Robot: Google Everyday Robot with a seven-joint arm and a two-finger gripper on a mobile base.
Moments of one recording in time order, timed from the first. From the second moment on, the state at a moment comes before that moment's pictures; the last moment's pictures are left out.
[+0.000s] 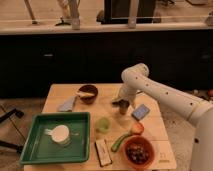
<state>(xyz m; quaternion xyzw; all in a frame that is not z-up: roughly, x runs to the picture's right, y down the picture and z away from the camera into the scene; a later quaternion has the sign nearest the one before) 0.112 0.090 0.849 -0.21 -0.24 -0.56 0.77</state>
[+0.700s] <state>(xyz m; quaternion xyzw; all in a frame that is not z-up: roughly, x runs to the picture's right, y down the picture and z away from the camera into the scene) 0.121 0.090 0.881 -0.22 -0.27 -0.56 0.75</state>
